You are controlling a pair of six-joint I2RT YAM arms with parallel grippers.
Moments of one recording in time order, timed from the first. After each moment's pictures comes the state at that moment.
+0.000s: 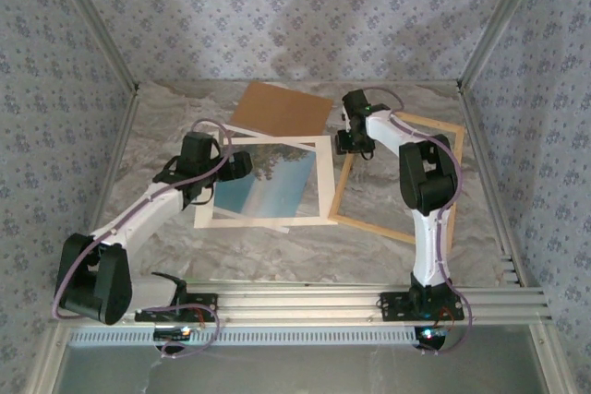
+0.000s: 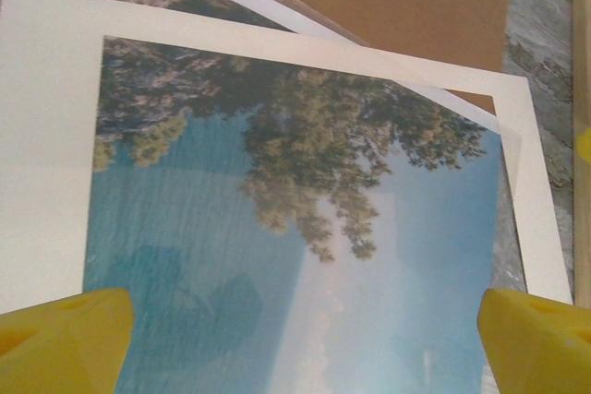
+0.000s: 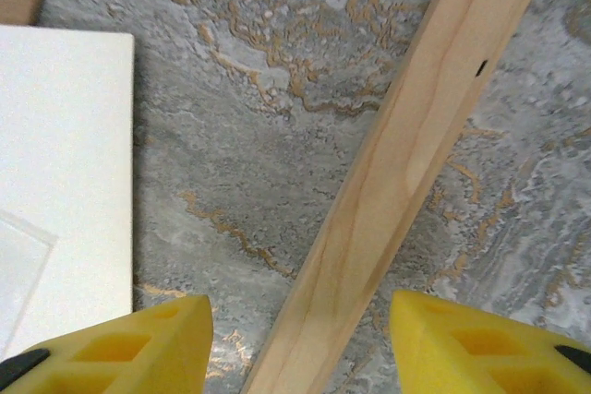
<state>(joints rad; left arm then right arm) -0.33 1.28 0.80 -0.26 0.08 -0.47 0.31 2.15 1.65 -0.73 0.00 0.19</state>
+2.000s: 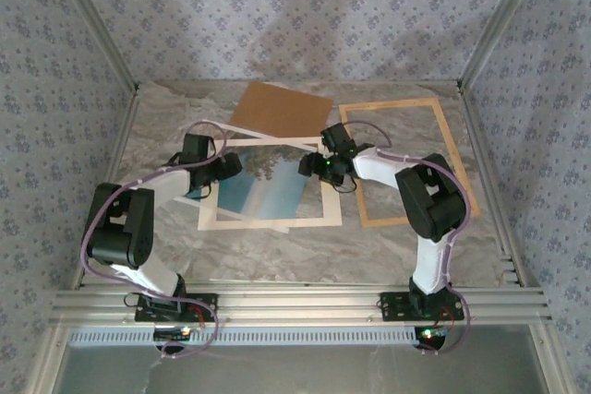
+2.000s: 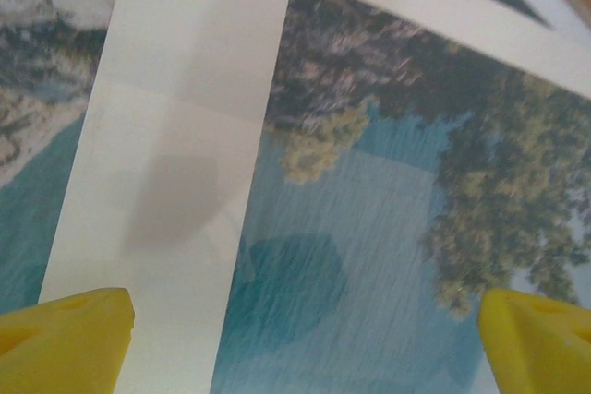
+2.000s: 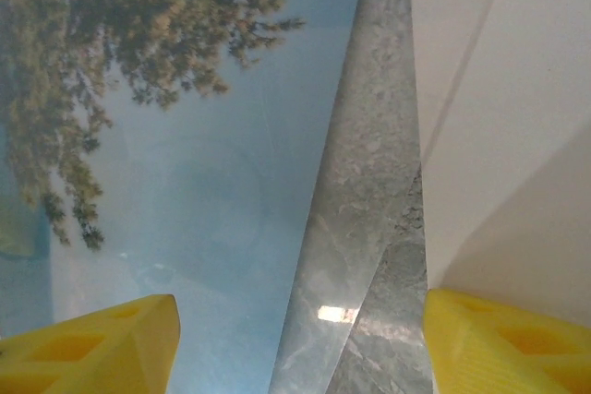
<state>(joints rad) -0.20 1.61 0.80 -0.13 0.10 -0.54 0.52 1.91 1.17 -0.25 -0.27 0.73</state>
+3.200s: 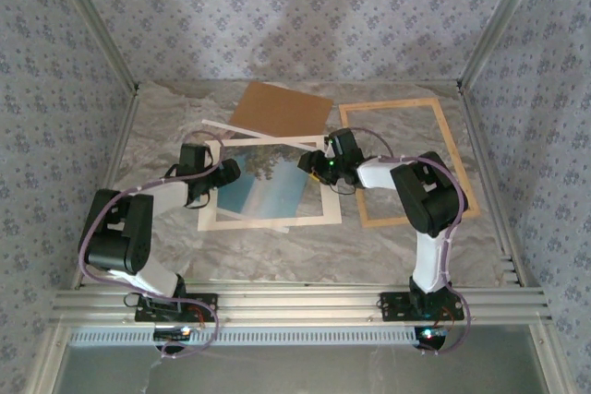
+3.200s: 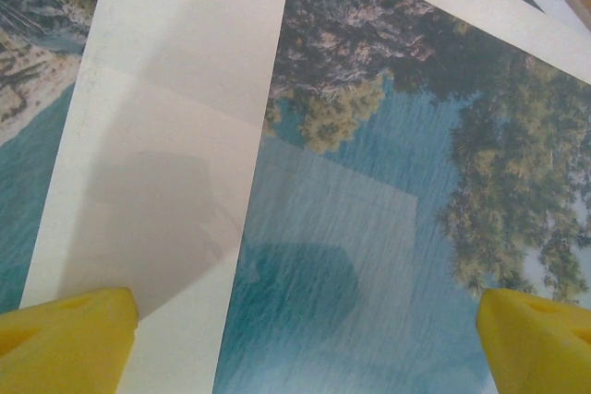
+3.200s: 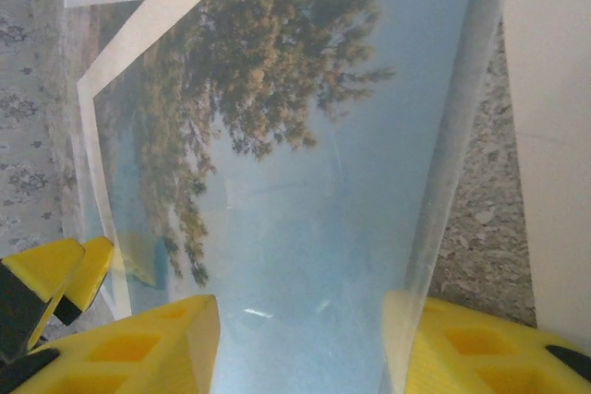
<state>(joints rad) -0.19 1.57 0.68 0.03 0.12 -0.56 0.49 1.94 1.02 0.19 -0.45 0.91</state>
